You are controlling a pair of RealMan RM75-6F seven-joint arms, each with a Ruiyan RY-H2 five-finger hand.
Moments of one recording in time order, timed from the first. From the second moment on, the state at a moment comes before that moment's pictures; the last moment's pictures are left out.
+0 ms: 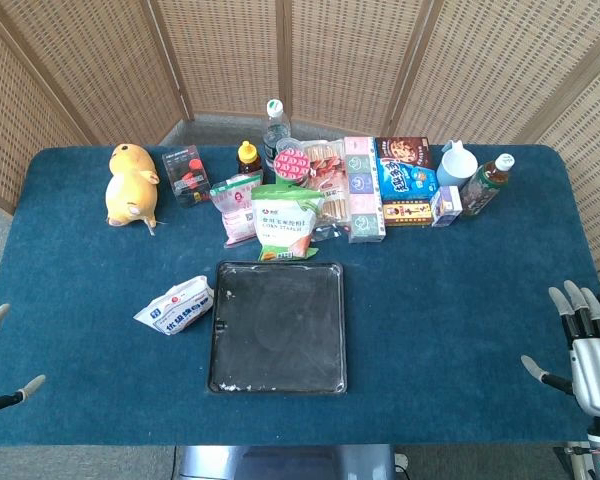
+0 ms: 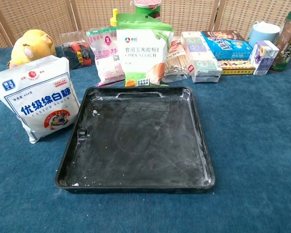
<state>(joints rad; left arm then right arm) 0.04 -1.05 0.05 -1.69 1.59 1.64 -0.01 0.02 -1.13 0.07 -1.60 -1.55 1.61 -0.08</state>
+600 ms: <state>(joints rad) -0.01 -1.16 0.00 -1.64 1.53 1.53 -0.05 0.02 -1.11 0.07 -1.63 -1.55 1.59 -0.04</state>
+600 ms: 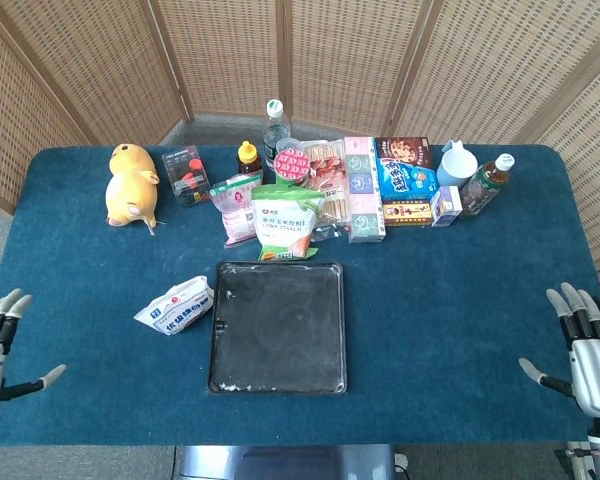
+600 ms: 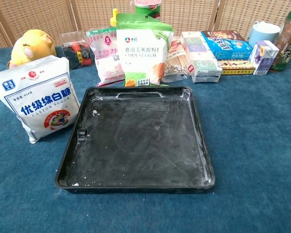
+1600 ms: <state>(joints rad) -0.16 -1.69 -0.12 -1.46 1.31 1.39 0.14 0.01 -1.04 0.07 -1.66 -1.56 1.60 0.07</state>
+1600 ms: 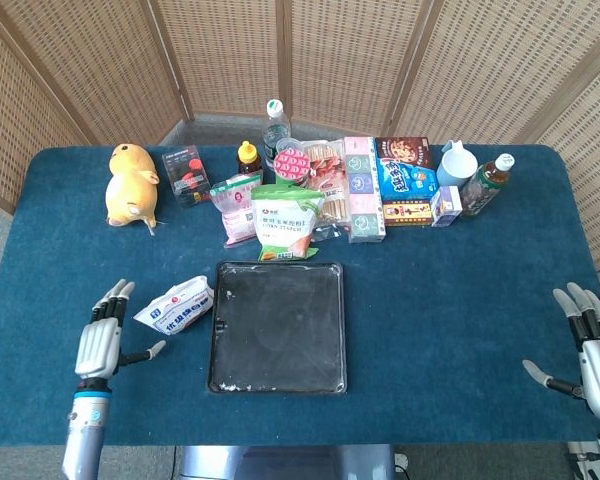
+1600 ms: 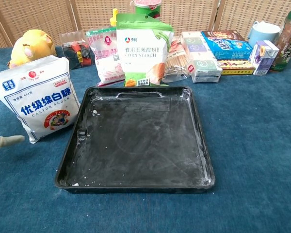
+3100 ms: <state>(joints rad) -0.28 -1.96 -0.21 -1.16 1.34 1.41 0.04 0.00 -0.99 0.04 -1.69 -1.64 1.63 0.17</state>
